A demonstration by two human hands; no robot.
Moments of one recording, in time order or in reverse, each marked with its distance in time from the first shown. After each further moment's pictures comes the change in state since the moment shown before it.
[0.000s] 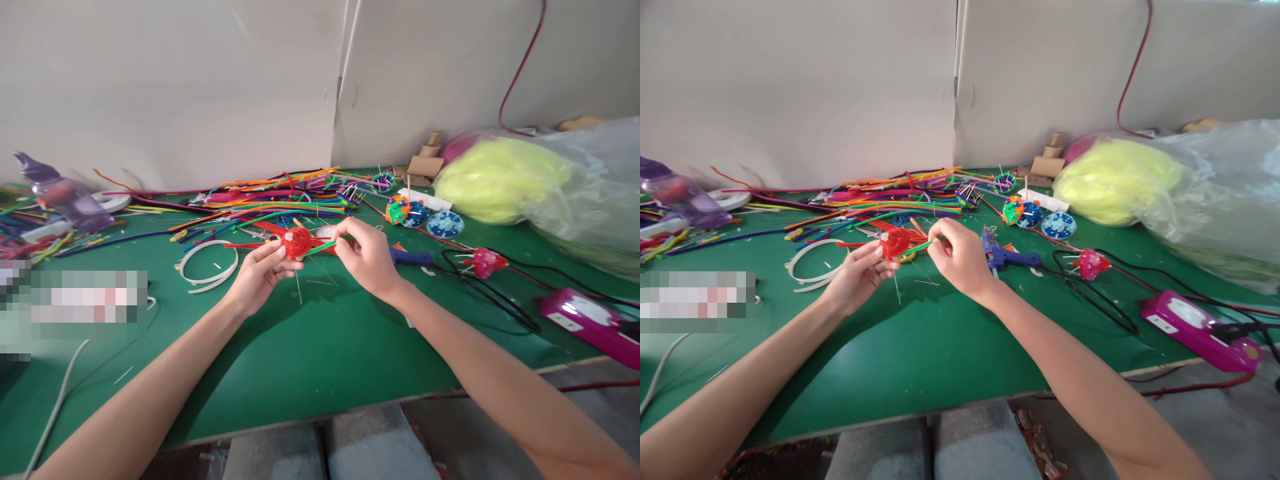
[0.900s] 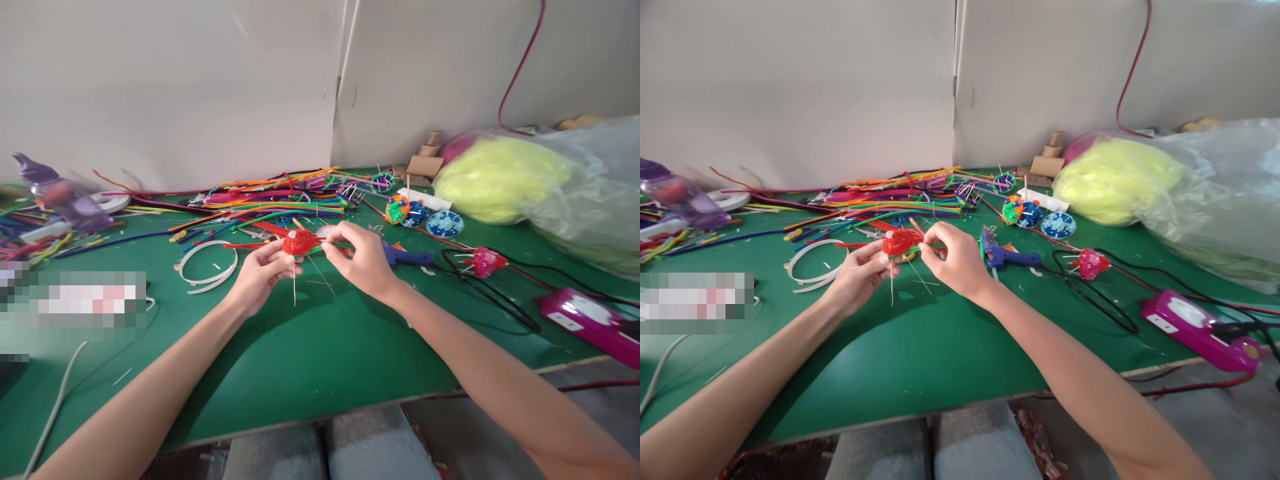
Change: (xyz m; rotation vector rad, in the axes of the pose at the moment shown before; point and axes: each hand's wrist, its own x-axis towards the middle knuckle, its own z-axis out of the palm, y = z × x) left_hand -0.002 -0.001 0.004 0.127 -0.001 0.066; right_hand -0.003 0.000 0.004 0.010 -0.048 -0.016
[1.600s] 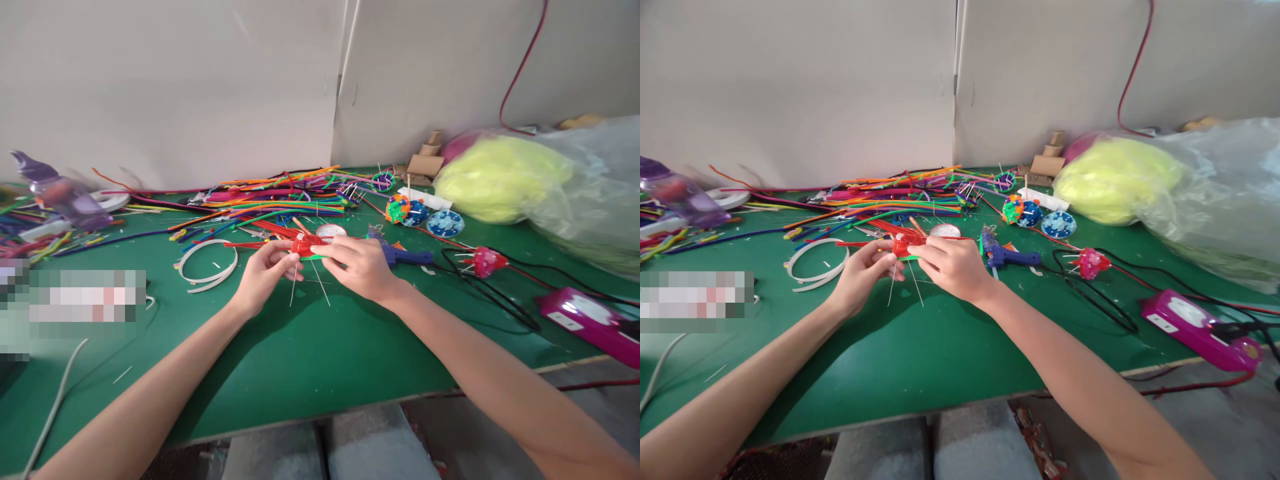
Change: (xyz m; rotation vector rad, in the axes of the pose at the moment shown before) left_hand 0.001 -0.006 0.002 0.275 0.020 0.095; right_hand -0.008 0.011 0.001 -0.381 0.034 -0.485
